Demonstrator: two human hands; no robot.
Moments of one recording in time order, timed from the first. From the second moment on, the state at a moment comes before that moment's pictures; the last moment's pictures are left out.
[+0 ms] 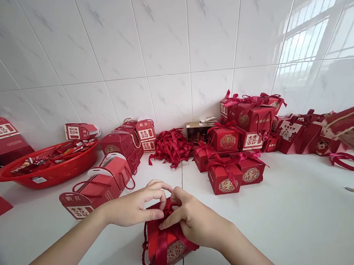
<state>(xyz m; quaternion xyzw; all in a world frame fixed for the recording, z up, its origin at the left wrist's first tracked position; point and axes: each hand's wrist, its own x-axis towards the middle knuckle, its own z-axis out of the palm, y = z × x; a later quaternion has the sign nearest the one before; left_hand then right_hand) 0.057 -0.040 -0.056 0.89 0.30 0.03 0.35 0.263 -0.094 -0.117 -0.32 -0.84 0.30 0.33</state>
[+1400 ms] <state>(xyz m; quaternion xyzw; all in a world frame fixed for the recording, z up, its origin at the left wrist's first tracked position) 0.081 -0.056 -0.104 0.74 0.43 0.29 0.42 0.276 -0.074 -0.118 -0.39 -0.60 0.42 0.55</state>
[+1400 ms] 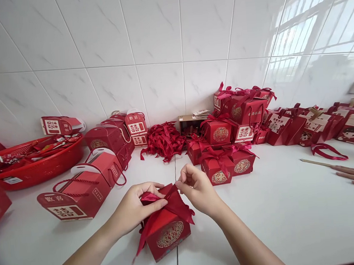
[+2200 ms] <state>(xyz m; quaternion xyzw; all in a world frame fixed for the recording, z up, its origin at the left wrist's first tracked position) 0.078 -0.059 -0.102 0.75 0.41 0.27 0.45 0.286 -0.074 -0.124 -0.46 -0.70 0.37 0.41</state>
